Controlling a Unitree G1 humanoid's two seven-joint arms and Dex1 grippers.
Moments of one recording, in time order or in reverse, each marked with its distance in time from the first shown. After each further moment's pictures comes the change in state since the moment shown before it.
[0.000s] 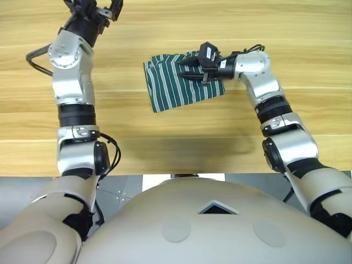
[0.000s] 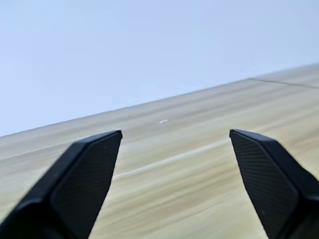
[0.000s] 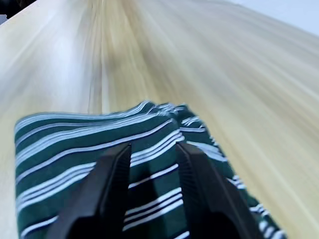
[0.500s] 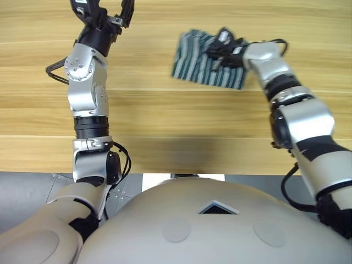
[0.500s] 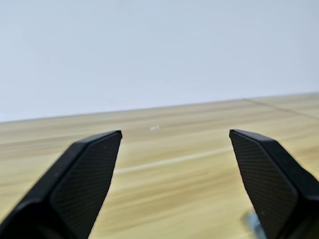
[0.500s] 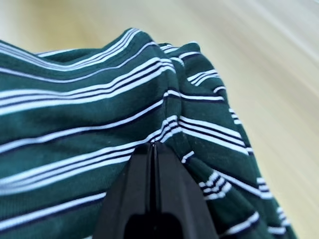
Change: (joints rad) left arm 0.088 -0.093 0.009 -0.172 -0.070 0.032 0.027; right arm -0.271 -0.123 -0.094 0.582 -0.119 -0.020 -0.350
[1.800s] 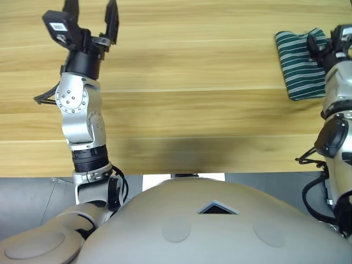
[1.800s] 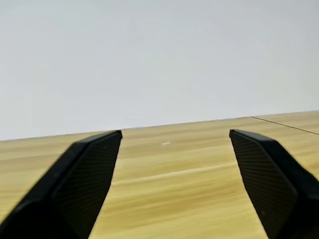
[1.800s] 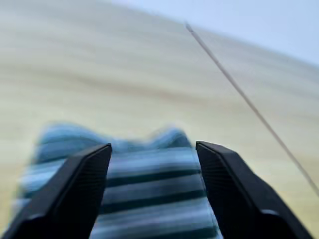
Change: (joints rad) left arm 0.257 -0.026 0.039 -0.339 0.021 -0.031 0.120; right arm 0.149 -0.268 -0.463 -0.031 0.158 -0.228 -0.272
